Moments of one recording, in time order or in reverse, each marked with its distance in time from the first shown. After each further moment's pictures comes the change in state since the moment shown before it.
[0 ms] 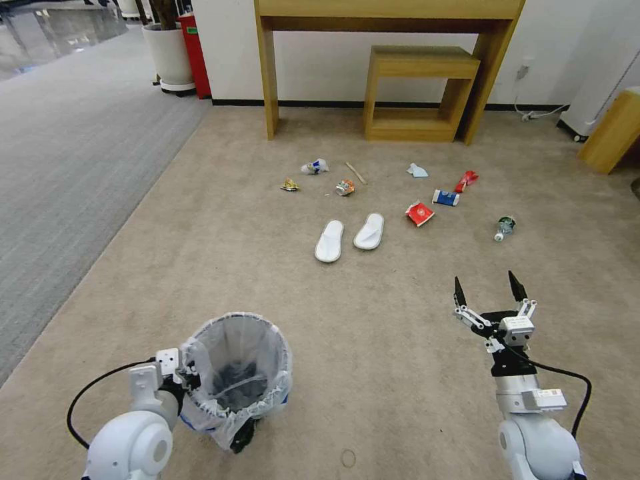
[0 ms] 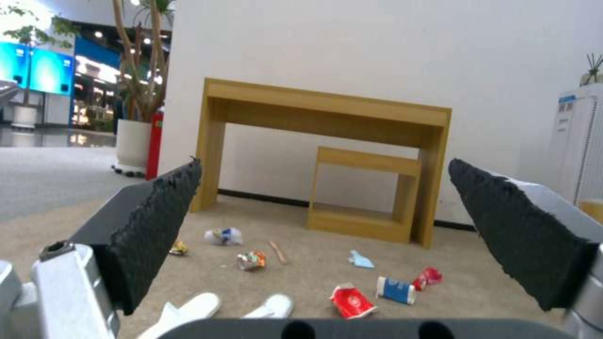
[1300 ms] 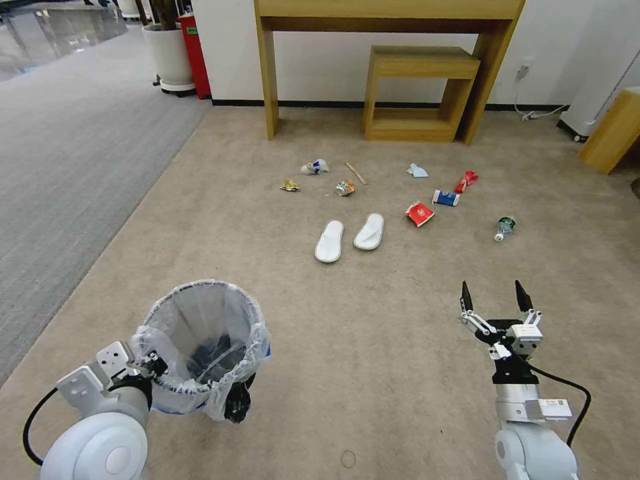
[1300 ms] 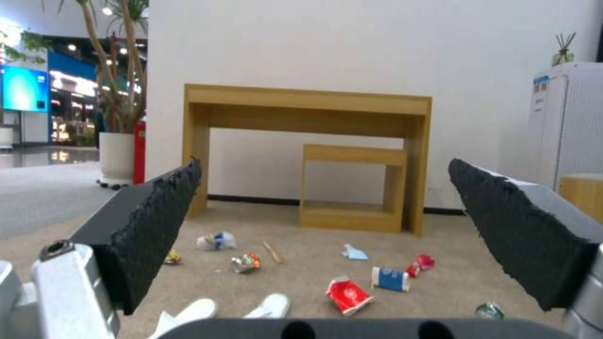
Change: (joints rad) left arm 0.039 -0.137 -0.100 -0.178 -0.103 0.005 -0.276; right arm -0.033 0.029 0.009 0.014 0.050 0.008 0.018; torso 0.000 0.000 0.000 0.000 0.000
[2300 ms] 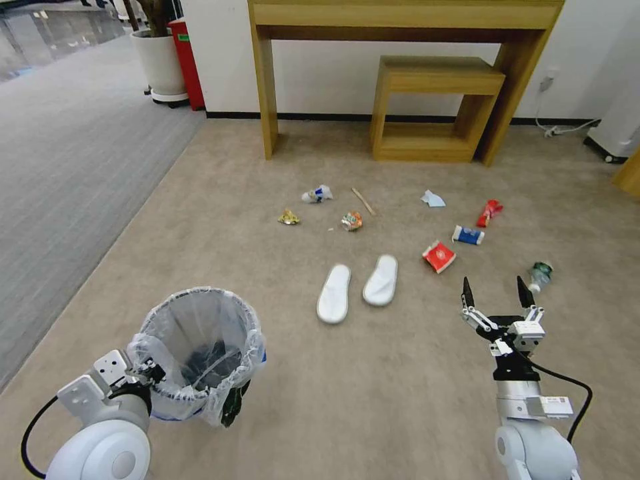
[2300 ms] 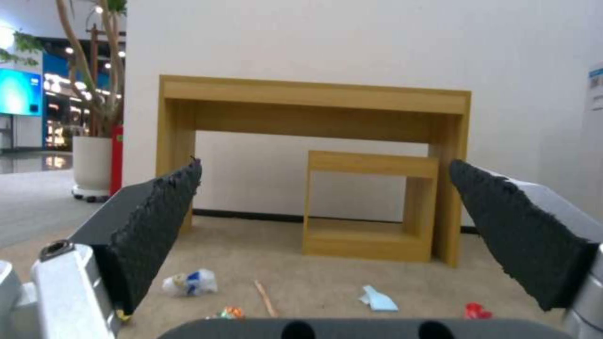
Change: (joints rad) left arm 0.018 -0.022 0.004 0.024 0.021 -0.027 0.028; right arm 0.014 -0.003 0.001 -0.001 0.003 0.003 -0.002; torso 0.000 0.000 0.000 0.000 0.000
